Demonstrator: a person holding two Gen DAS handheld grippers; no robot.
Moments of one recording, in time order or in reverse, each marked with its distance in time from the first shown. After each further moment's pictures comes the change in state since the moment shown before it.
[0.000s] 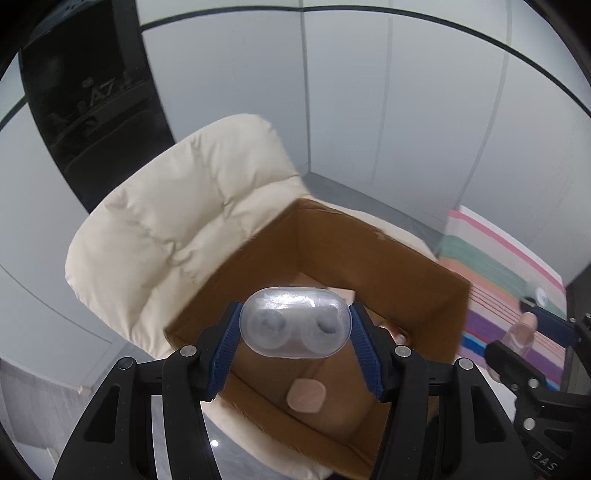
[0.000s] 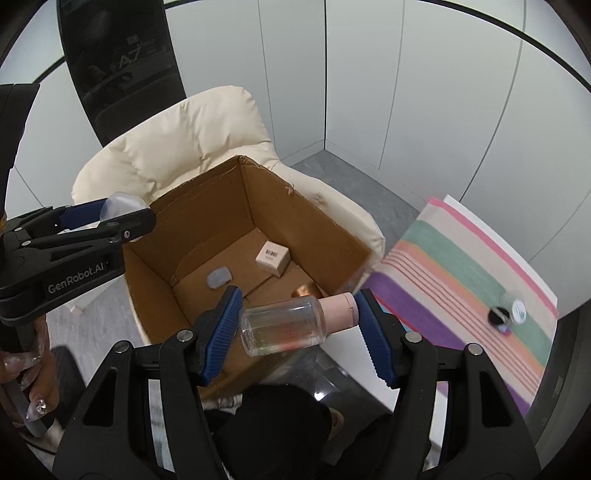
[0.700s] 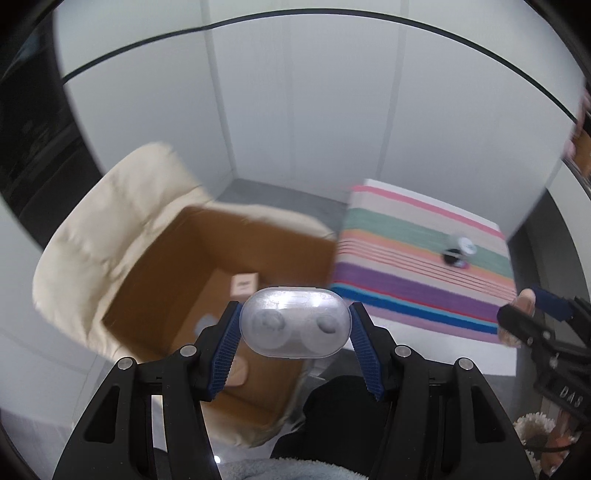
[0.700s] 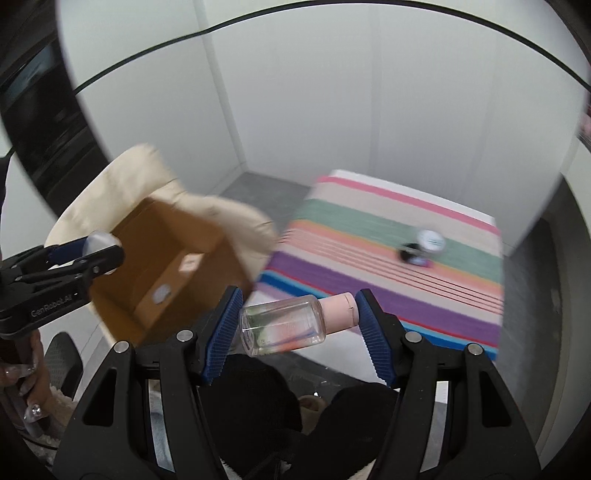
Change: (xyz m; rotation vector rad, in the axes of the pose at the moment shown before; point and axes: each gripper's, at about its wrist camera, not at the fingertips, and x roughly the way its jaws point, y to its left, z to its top) left arm -0.083 -0.108 -0.043 0.186 -0.011 -0.184; right arm -0.115 -0.123 -0.098 0.277 -0.083 -0.106
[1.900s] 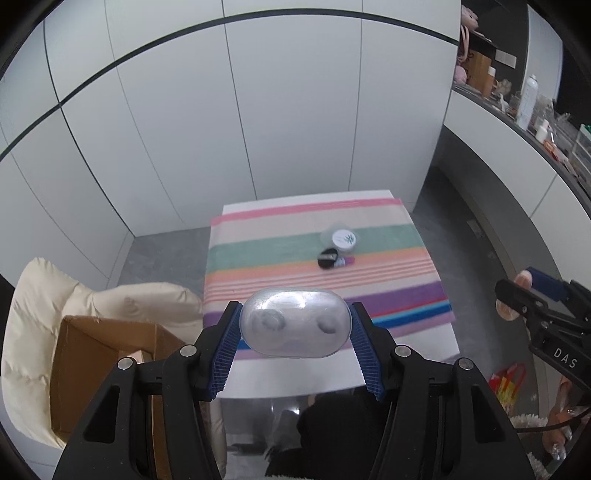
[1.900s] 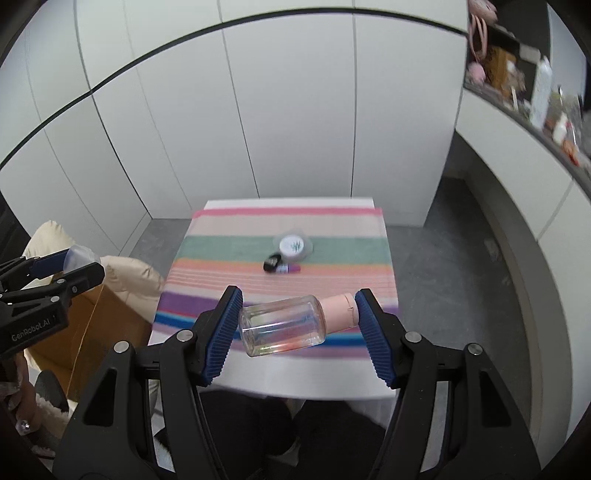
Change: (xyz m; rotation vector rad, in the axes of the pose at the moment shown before) left arm -0.012 -0.239 0.037 0.406 -0.027 -0.260; right arm -0.083 -0.195 -0.041 0.358 -0.085 -0.305
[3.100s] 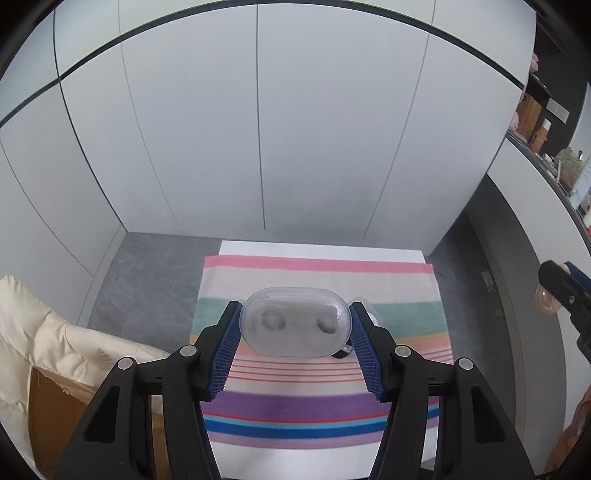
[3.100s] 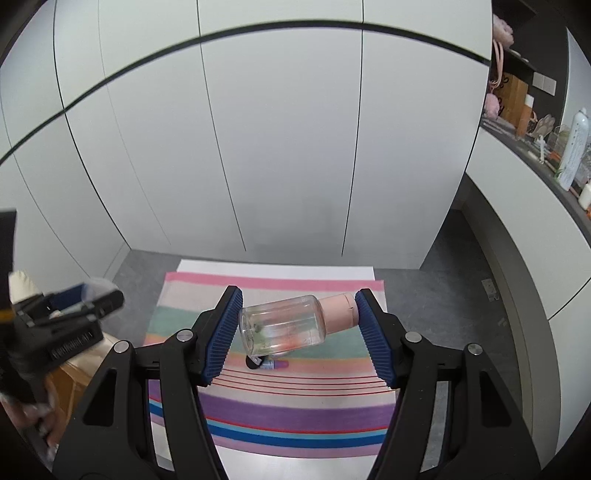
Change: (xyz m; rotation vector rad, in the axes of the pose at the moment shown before) left arm 0.134 0.049 0.164 -0.163 0.008 -0.003; right arm 0.094 0.021 0.182 -0.042 -0.098 -0.067
